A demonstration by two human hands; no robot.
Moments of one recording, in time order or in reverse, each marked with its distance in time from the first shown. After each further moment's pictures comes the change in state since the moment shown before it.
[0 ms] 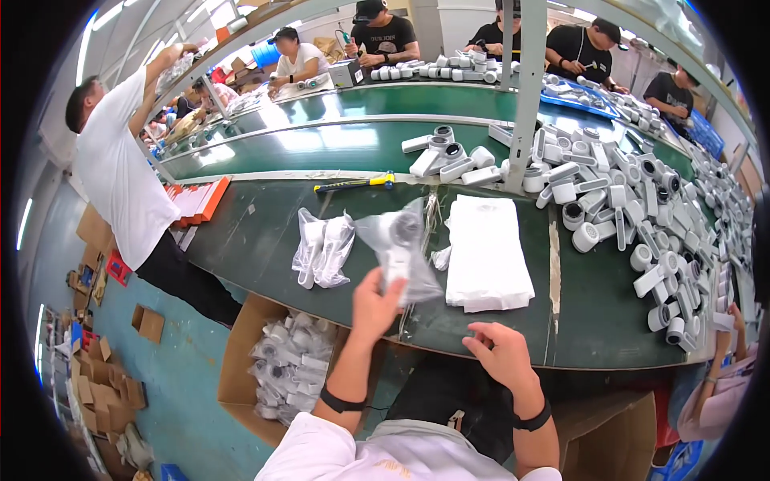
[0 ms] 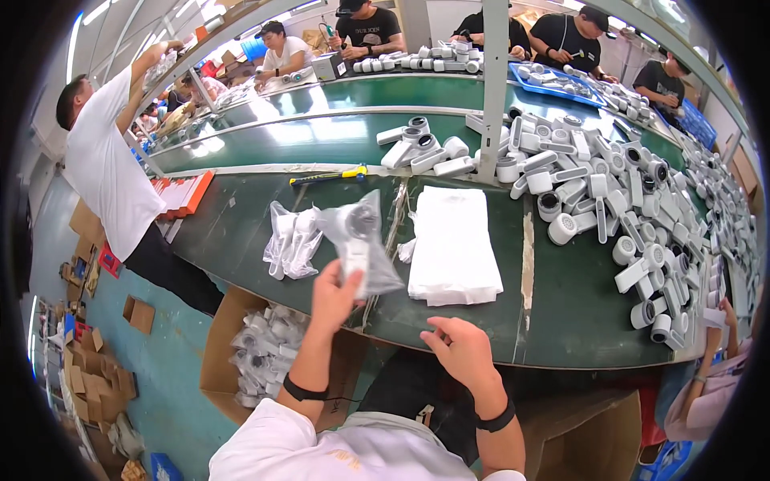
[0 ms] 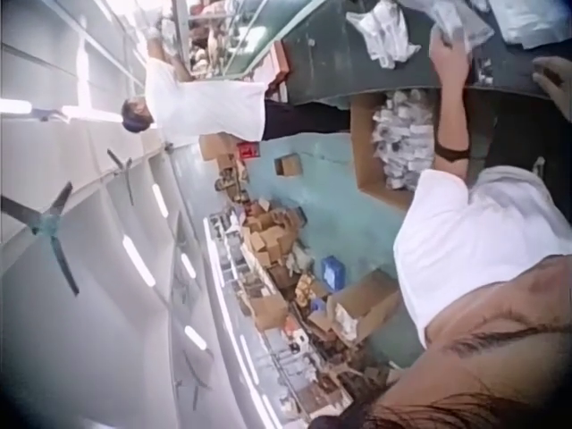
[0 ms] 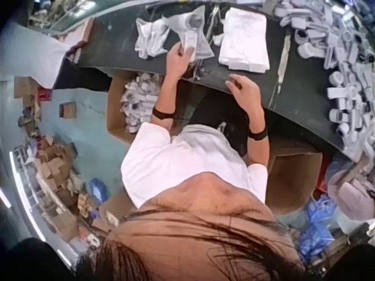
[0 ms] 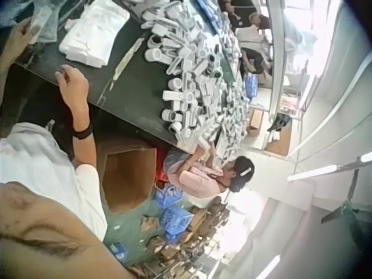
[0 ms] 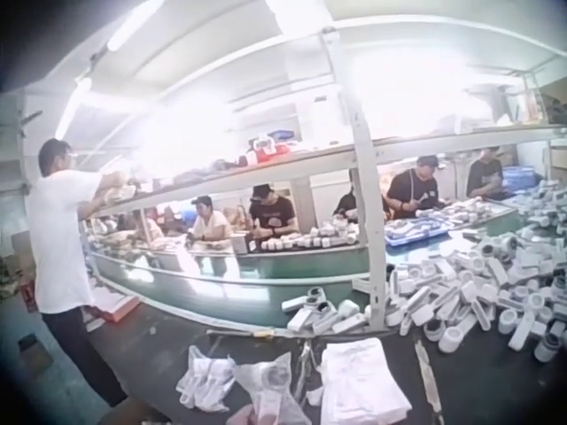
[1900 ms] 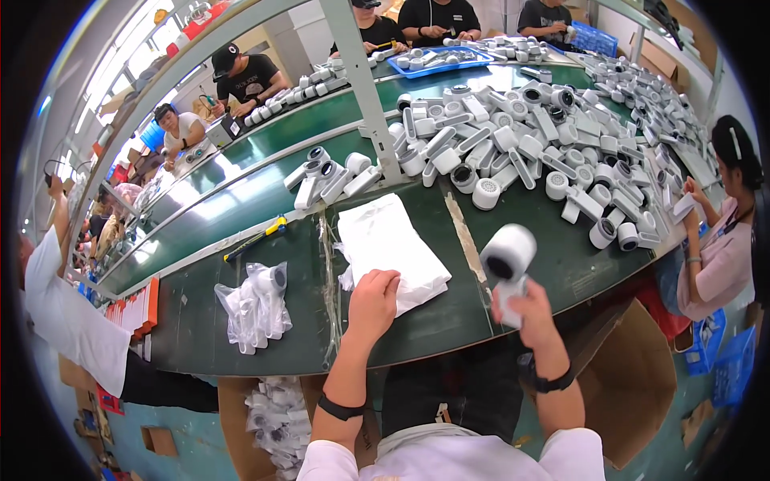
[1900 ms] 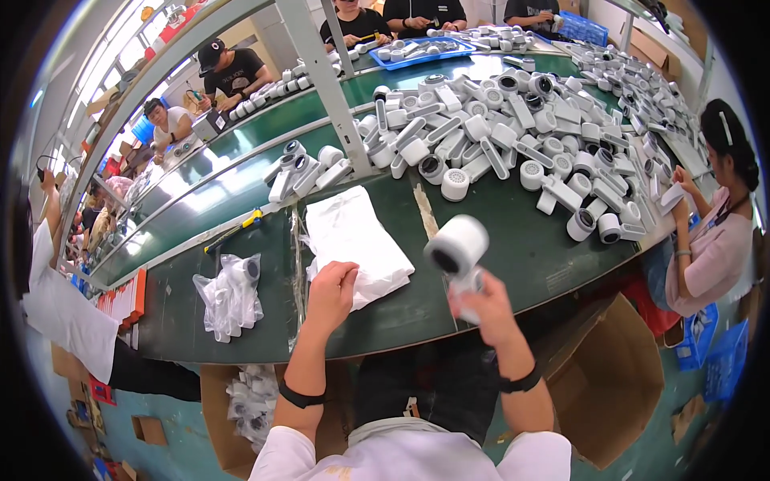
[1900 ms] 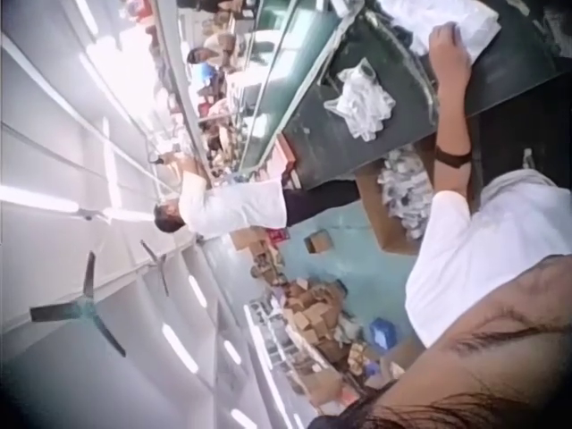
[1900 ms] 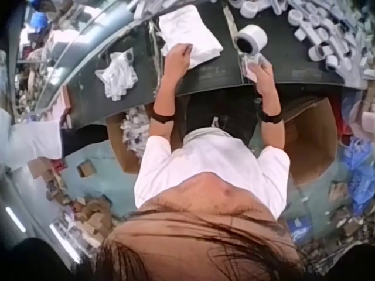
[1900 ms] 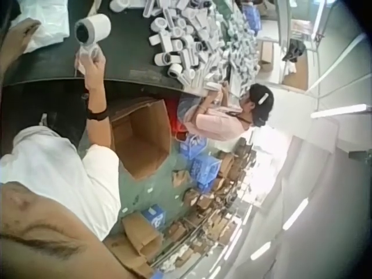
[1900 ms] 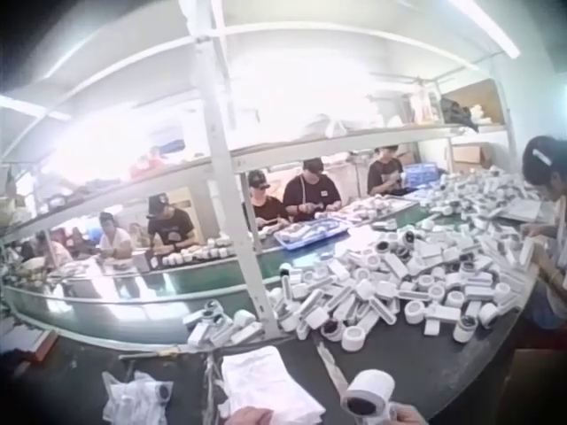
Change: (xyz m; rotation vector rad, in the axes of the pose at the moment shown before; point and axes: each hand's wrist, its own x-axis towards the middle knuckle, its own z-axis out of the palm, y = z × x) left_hand 0.015 0.029 0.125 0.525 -0.395 0.664; right_hand -0.042 0.064 -0.108 1.024 0.319 0.330
